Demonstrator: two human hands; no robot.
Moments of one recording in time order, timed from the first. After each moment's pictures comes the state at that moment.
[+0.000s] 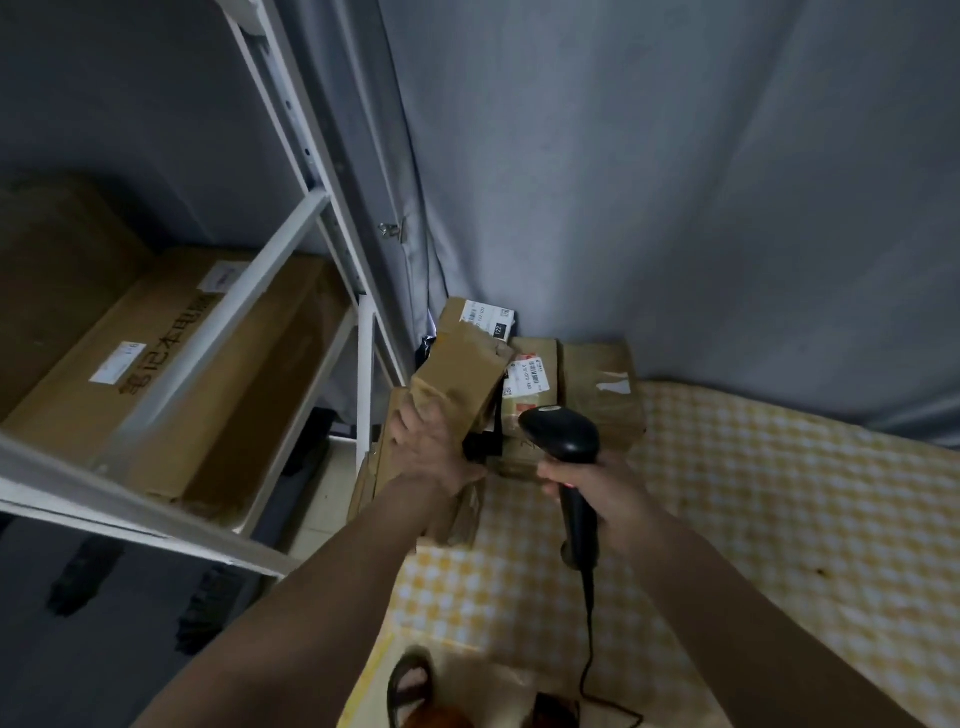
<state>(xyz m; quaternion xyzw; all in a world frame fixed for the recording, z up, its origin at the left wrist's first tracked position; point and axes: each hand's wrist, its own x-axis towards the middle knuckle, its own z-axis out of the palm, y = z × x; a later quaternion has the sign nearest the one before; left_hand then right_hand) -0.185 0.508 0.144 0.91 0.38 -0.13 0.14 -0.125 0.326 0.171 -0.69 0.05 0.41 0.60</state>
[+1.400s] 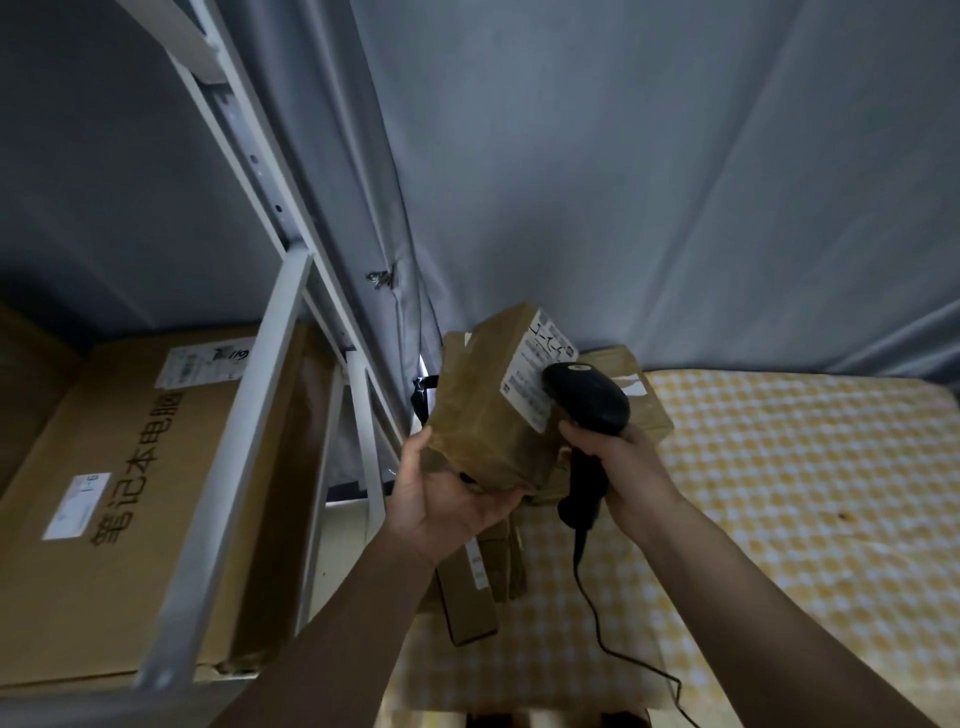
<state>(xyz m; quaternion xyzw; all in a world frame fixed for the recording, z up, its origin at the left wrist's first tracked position) -0.200 0.626 0.151 0.18 0.24 -0.17 0.94 -0.135 0.445 0.196 -0.60 0.14 0.22 0.76</state>
